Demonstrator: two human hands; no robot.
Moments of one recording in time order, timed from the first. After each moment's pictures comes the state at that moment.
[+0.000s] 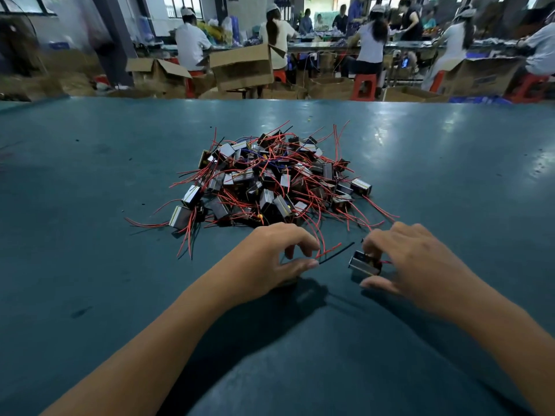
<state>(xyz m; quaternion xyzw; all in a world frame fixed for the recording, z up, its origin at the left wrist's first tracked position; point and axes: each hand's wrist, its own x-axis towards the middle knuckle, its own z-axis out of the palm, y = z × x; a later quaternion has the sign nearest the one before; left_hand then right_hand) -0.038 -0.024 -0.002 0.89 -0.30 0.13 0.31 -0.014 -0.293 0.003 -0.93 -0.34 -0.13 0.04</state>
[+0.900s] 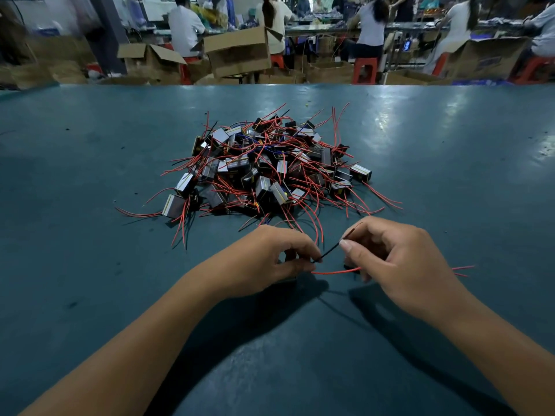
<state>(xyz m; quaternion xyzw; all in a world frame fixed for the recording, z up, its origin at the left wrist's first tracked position) -0.035 -0.026 -0.010 0.89 -0.31 0.01 0.33 -0.039 -0.260 -0.001 -0.84 -0.25 -0.07 0.47</state>
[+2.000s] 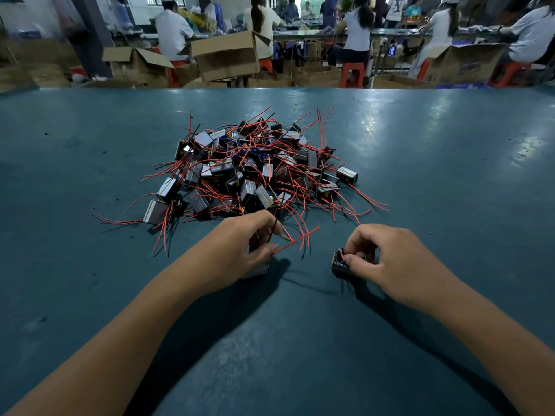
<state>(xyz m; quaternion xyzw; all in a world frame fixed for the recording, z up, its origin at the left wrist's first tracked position) -0.024 -0.010 -0.012 0.91 -0.22 0.06 0.34 -0.017 -0.282 -0.006 -0.92 -0.23 -0.04 0.32</state>
